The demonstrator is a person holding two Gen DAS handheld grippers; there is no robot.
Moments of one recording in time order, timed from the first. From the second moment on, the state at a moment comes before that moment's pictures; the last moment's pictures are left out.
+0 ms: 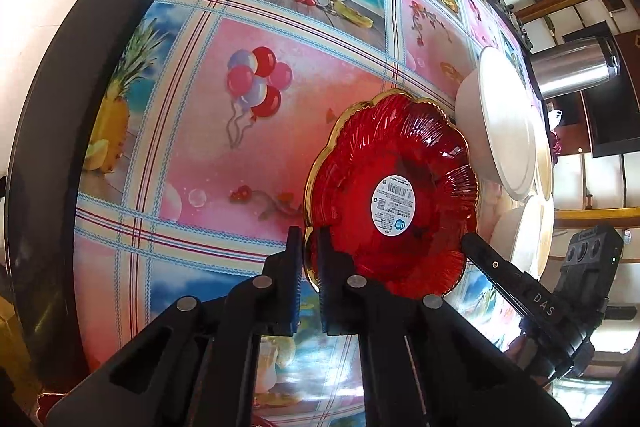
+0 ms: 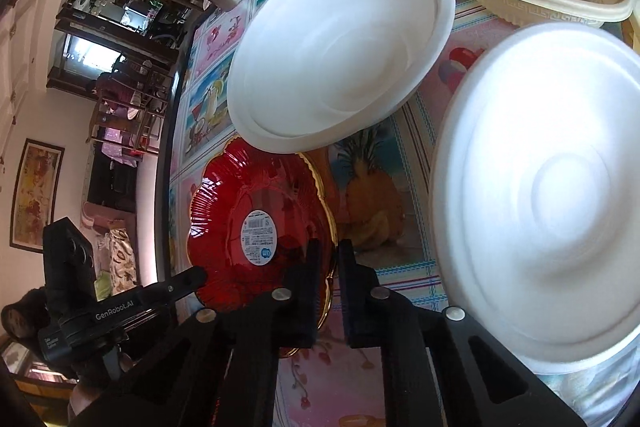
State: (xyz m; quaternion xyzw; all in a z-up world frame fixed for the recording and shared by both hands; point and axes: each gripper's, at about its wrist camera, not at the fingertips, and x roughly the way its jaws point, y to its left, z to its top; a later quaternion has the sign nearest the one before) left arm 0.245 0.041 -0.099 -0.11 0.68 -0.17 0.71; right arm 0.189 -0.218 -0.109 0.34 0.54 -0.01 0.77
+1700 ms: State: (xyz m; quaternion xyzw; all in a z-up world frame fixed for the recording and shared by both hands) left arm 0.059 0.194 -0.062 -0.05 0.66 -0.04 0.75; right arm 0.044 -0.026 -0.074 0.19 0.54 0.15 0.81
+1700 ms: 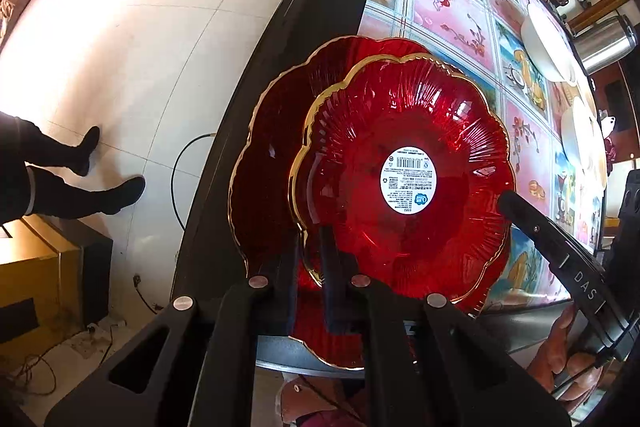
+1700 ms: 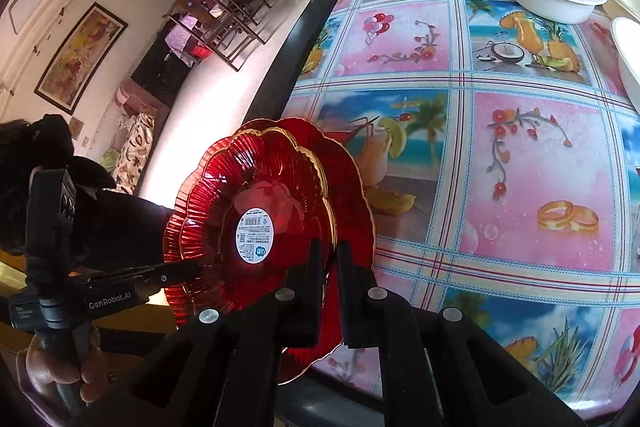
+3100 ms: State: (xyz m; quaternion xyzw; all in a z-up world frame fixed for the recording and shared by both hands) left arm 0.017 0.019 -0.004 -0.02 0.50 -0.20 0.84; right arm -0.011 -0.170 -0.016 0.15 0.43 0.07 0.89
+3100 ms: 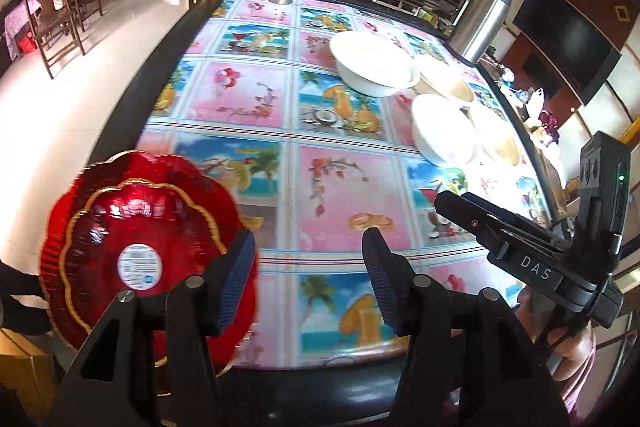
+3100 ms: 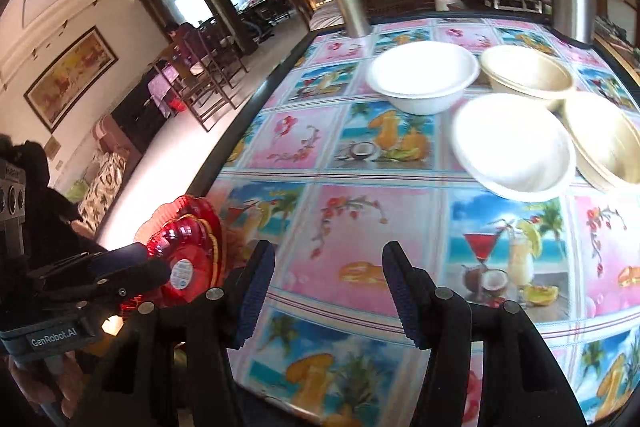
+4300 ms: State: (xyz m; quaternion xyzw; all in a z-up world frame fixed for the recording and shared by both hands) left arm 0.161 -0.164 -0.058 -0.09 0.61 -0.25 0.75; right arm 0.054 -0.405 -0.090 0.47 0.41 0.03 0.78
